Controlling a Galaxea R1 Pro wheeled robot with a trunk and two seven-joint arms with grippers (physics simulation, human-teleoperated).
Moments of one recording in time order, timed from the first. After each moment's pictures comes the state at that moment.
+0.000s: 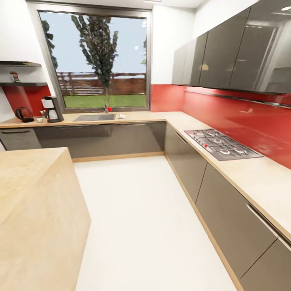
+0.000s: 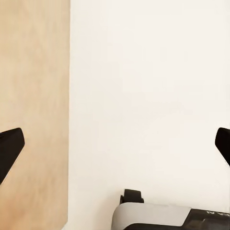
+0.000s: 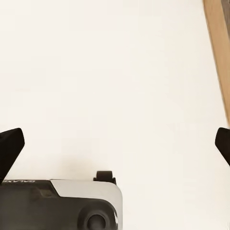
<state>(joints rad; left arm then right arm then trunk) -0.13 0.06 0.12 -0.39 0.00 -0.21 0.00 -0.01 -0.05 -0.01 -0.64 0.00 -0.02 0.01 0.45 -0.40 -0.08</state>
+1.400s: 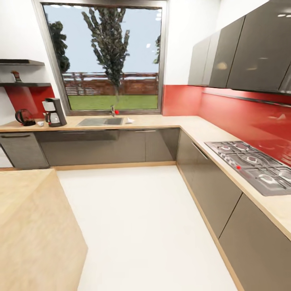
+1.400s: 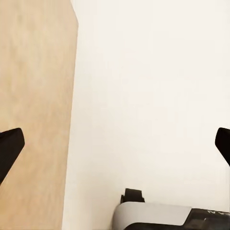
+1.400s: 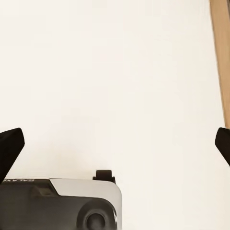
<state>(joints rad) -0.13 0.06 0.12 -0.39 0.00 -0.21 0.00 -0.01 -0.05 -0.01 -0.64 0.00 -0.02 0.00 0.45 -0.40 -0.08</state>
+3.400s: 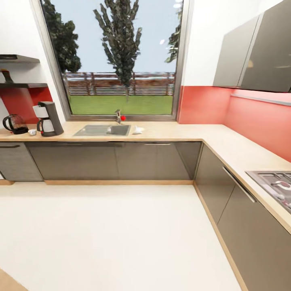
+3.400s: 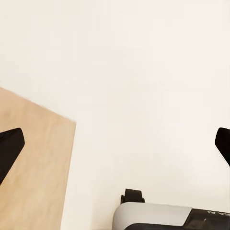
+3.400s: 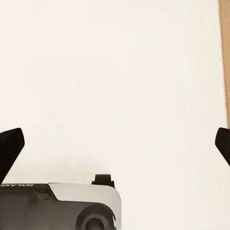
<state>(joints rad) -0.13 0.06 0.12 -0.39 0.00 -0.21 0.00 -0.01 -0.05 -0.01 -0.64 0.00 -0.04 0.00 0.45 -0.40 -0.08</state>
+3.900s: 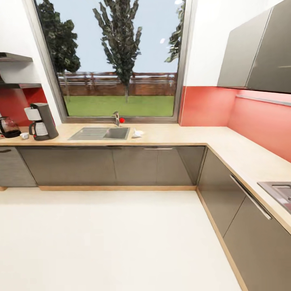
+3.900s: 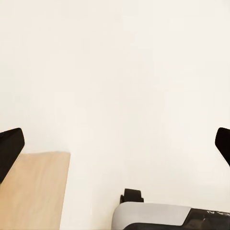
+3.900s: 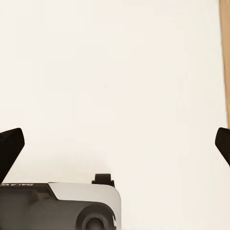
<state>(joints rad) -0.13 0.06 0.12 -0.39 0.00 -0.21 0.00 -0.01 -0.05 -0.01 -0.63 0.00 -0.04 0.00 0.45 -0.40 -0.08</state>
